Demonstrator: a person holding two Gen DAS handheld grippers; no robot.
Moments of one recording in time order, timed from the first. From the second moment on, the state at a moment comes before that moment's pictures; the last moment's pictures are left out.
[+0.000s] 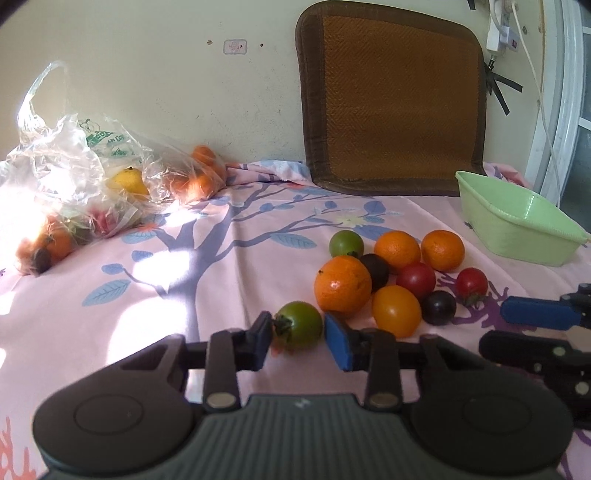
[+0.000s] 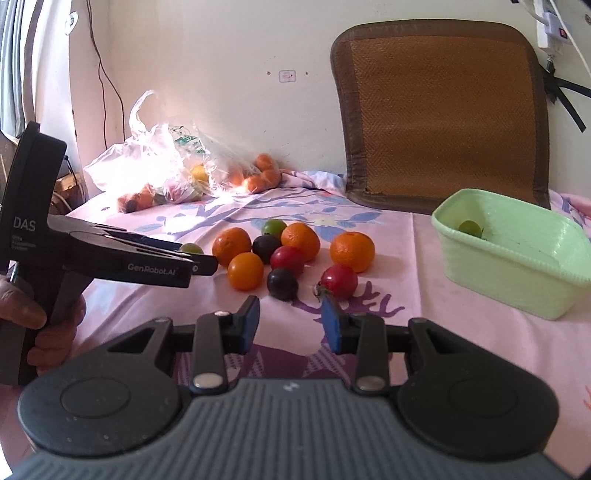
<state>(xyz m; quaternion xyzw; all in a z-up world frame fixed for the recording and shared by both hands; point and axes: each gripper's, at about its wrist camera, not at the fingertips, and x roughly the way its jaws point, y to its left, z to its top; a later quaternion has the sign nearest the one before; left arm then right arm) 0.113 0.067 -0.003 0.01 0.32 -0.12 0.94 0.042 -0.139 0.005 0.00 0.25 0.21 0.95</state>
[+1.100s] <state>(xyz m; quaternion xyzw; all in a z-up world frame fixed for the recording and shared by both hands) 0.041 -0.046 -0.001 0.00 0.29 -0.30 0.91 -0.006 -0.211 -0.008 -0.01 0.25 0.13 0.96</state>
